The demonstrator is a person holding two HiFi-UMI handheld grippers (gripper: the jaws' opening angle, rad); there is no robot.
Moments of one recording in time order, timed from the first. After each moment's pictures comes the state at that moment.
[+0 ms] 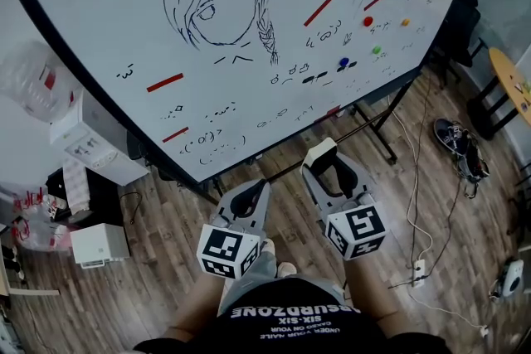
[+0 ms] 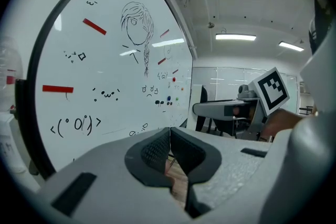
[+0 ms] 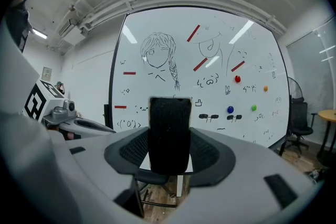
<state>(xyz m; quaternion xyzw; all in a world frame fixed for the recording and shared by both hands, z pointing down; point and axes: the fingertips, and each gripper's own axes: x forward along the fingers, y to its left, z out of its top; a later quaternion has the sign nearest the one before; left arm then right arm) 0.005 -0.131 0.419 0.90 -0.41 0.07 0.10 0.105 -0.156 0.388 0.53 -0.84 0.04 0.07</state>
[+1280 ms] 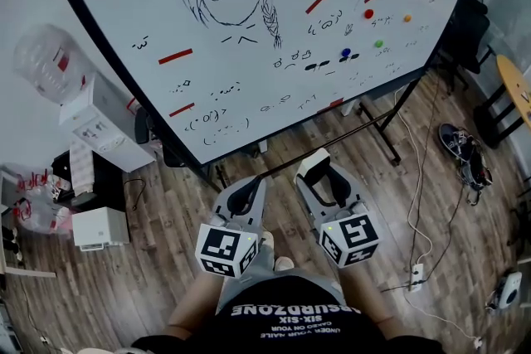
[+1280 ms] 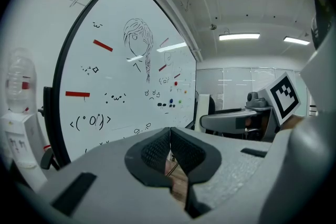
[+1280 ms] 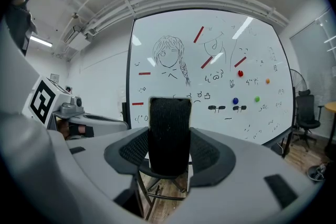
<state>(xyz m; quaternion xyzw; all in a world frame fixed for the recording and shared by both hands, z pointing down) -0.001 -0.084 0.415 0.88 -0.46 0.06 0.08 0.093 -0.095 0.405 0.50 -0.86 0.06 0.06</state>
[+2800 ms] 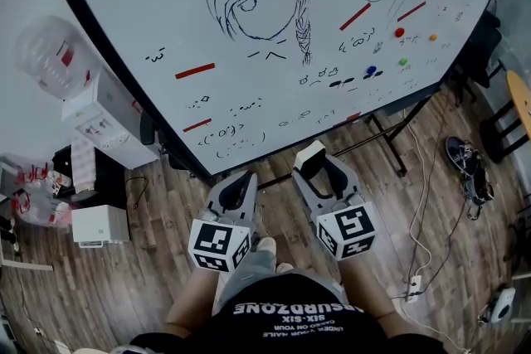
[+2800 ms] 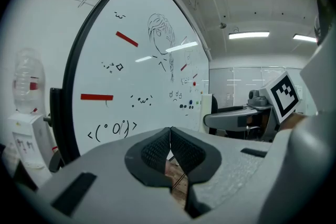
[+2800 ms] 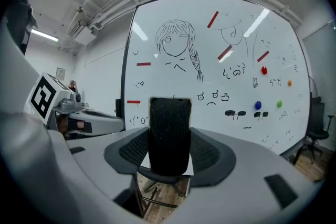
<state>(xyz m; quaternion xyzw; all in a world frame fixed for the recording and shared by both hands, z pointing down) -0.059 -0.151 0.417 0.86 -0.50 0.06 0.09 0.045 -0.170 0.405 0.47 -0.88 0.04 0.09</state>
